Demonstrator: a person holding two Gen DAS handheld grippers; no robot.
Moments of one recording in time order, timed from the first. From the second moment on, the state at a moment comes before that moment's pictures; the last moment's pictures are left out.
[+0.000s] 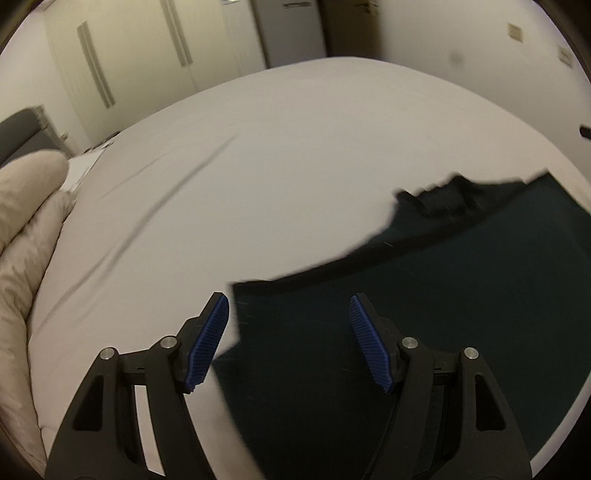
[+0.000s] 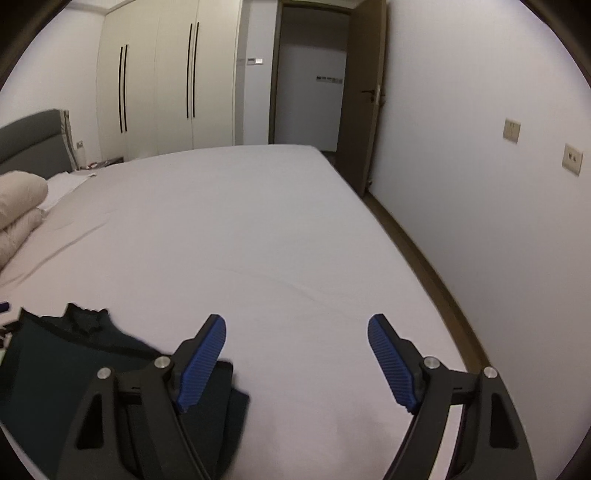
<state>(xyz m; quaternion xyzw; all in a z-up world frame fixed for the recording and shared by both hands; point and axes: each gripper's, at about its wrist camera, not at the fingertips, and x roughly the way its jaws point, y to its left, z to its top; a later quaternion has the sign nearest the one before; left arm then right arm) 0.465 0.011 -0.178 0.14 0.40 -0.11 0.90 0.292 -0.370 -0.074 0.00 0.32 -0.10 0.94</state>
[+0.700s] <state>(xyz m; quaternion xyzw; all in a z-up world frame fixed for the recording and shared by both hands) 0.435 0.071 -0.187 -0.06 0.40 -0.11 0.91 0.324 -0.329 -0.153 0.02 0.41 -0.03 0.91</state>
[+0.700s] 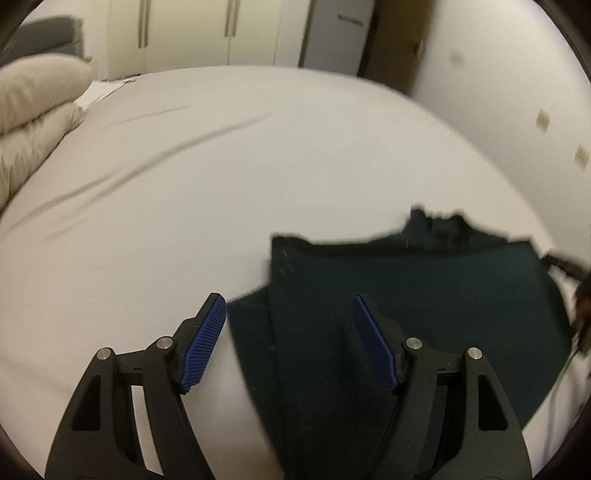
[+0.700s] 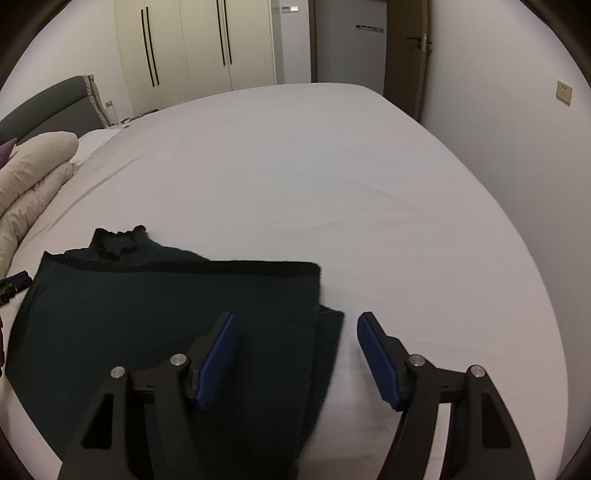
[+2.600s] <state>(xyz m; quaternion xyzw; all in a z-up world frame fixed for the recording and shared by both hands) 0.497 0.119 -0.200 -0.07 0.45 -0.11 0.89 0.324 -0.335 -0.151 0.01 0.41 -0.09 0.91</state>
